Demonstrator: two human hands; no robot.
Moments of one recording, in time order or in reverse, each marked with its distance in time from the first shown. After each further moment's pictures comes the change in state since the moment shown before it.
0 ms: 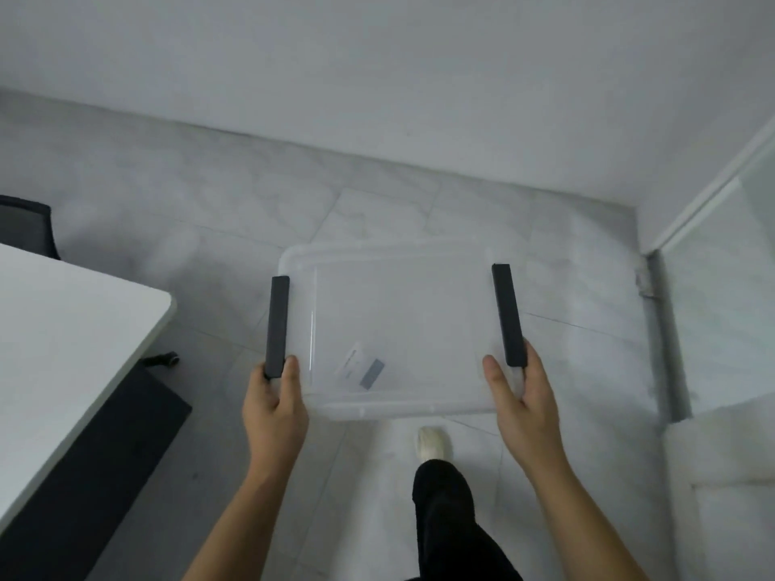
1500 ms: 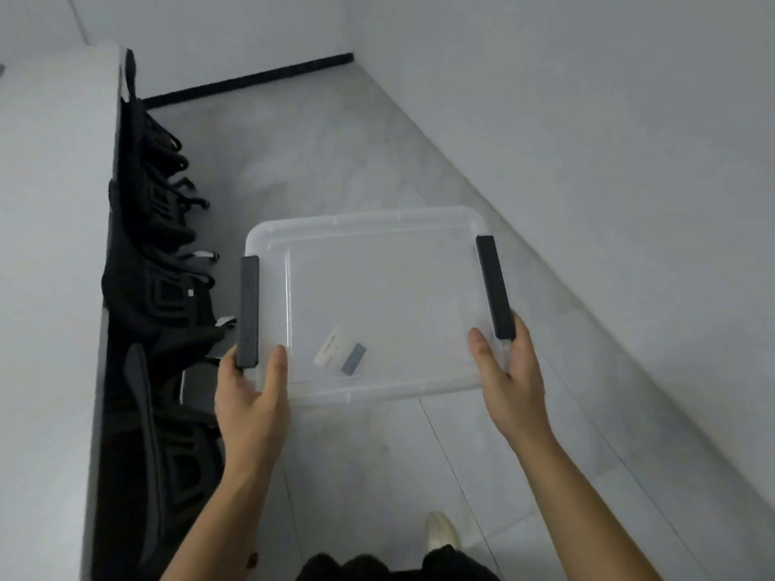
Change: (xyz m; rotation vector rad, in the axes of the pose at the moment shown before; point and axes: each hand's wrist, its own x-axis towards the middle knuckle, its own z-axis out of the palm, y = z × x) left_hand 1.191 0.110 -0.133 -0.027 0.827 -0.177; right_hand 0.828 -0.441 1.080 0.047 -0.847 -0.274
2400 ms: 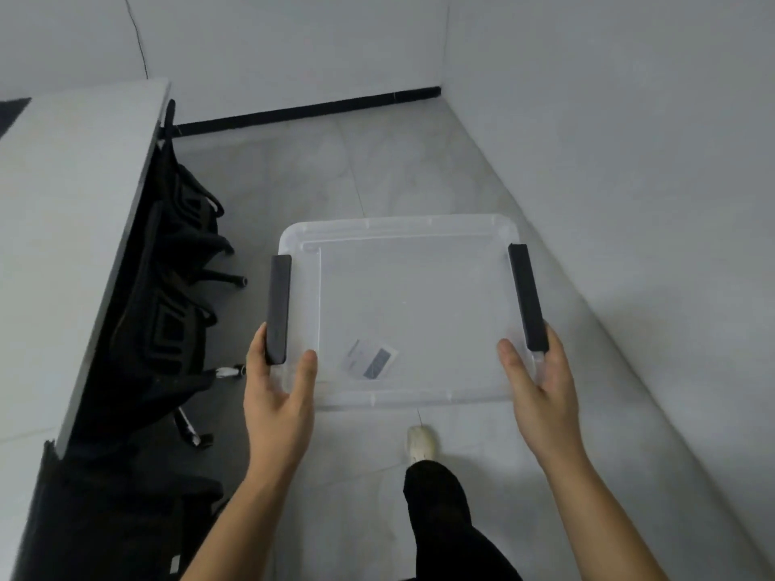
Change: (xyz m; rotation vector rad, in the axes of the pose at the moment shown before) left_hand 0.805 0.009 0.256 -0.029 0.057 -0.003; right_hand 0.752 -0.070 0.451 -0.047 -0.109 -0.046
